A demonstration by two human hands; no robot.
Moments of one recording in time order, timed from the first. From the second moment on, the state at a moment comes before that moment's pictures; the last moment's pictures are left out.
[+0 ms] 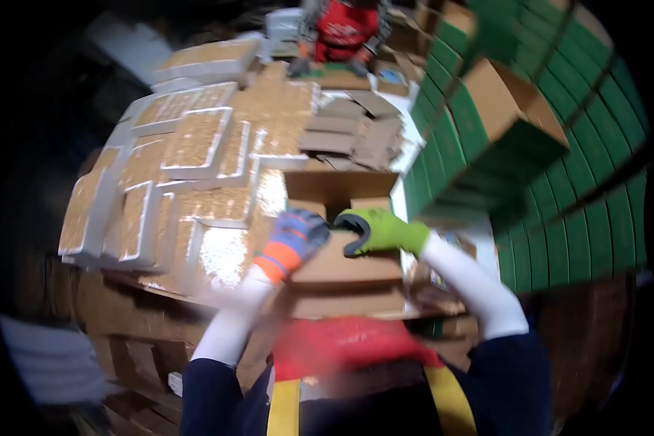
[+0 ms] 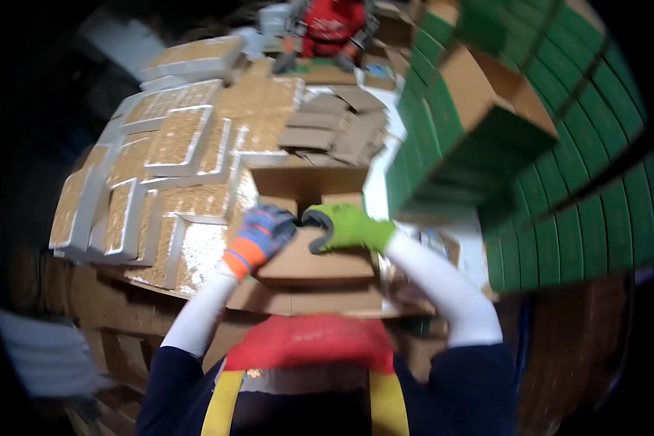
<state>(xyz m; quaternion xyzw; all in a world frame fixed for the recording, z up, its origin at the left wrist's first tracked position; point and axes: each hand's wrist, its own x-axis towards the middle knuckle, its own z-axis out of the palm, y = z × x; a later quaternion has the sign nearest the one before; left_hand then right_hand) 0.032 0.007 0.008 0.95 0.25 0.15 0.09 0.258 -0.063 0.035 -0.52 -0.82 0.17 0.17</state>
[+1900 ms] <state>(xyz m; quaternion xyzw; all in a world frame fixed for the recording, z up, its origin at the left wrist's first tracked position) -0.083 0.008 -0.026 0.70 0.54 0.13 0.44 0.123 0.316 -0.034 -0.65 -0.65 0.25 0.31</state>
